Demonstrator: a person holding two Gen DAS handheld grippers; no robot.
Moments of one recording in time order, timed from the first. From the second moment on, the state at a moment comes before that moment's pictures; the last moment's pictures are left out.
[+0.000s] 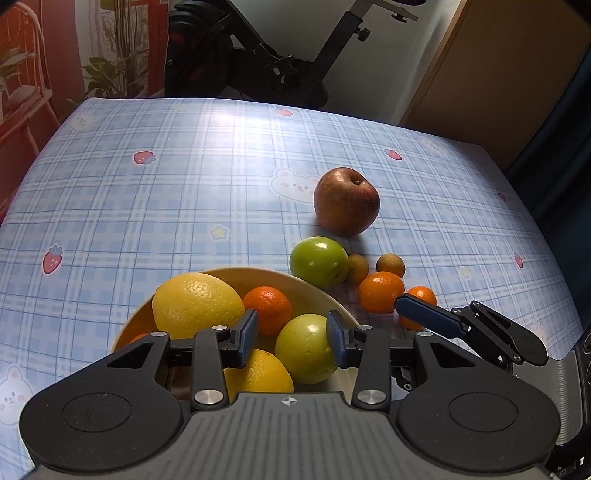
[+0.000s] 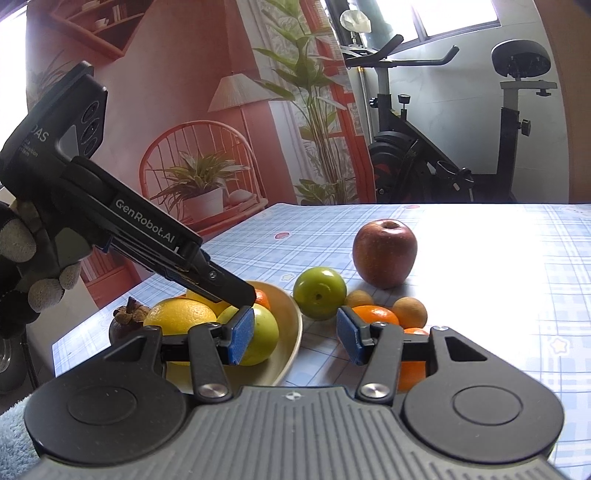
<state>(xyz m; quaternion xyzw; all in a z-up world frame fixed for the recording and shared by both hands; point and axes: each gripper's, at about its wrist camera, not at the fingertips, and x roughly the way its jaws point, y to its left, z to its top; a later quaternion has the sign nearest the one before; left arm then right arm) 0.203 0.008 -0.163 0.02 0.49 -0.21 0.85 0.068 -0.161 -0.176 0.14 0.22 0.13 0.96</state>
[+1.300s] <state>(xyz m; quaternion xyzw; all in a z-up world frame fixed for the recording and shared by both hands) 0.244 -0.041 -0.143 -0.03 0.43 -0.22 0.87 0.116 -0.249 -0.183 0.17 0.24 0.04 0.95</state>
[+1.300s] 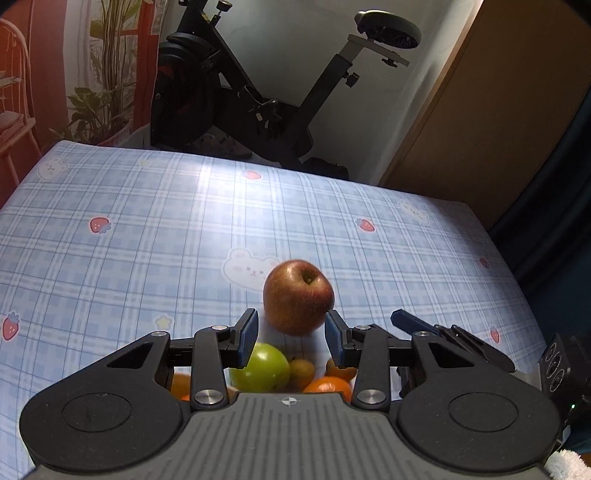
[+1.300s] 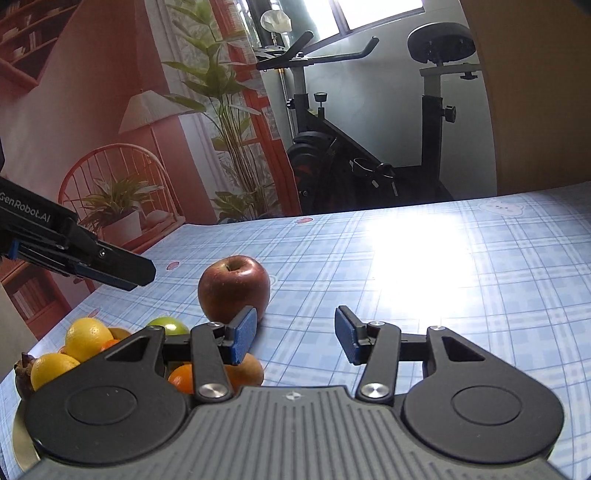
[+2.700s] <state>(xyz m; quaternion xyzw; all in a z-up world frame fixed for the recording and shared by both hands) 0.307 -0.050 -0.174 -0.05 0.48 -0.23 0.84 0.213 -0.233 -0.196 0.13 0.29 0.21 0.92</state>
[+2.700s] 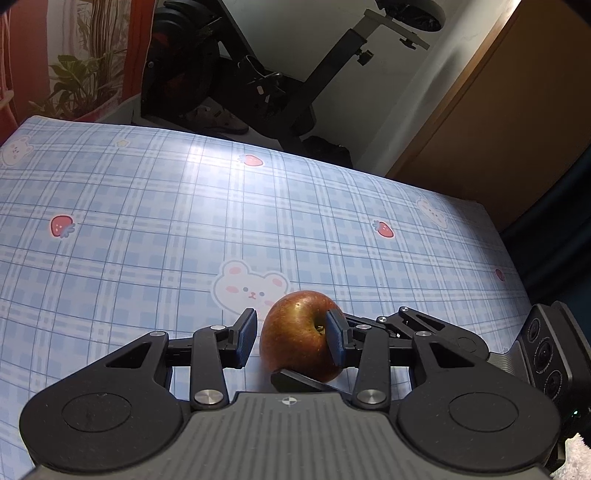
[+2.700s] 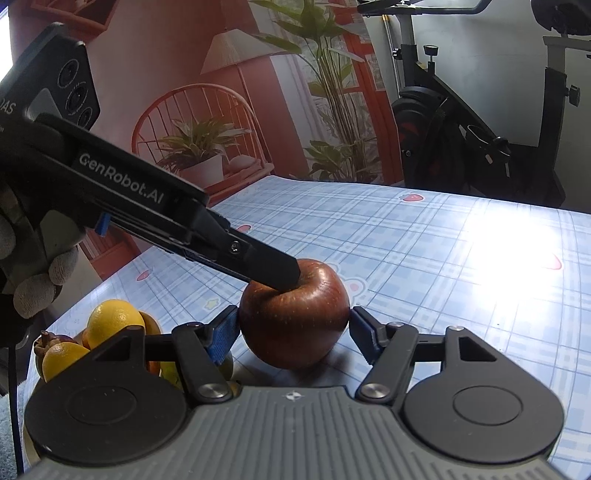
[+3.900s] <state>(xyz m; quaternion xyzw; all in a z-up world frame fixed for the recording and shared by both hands) 0.165 0.030 -0.124 -0.09 0.48 -0.24 0.84 0.101 -0.137 -0.127 0.09 0.31 0.27 0.91</state>
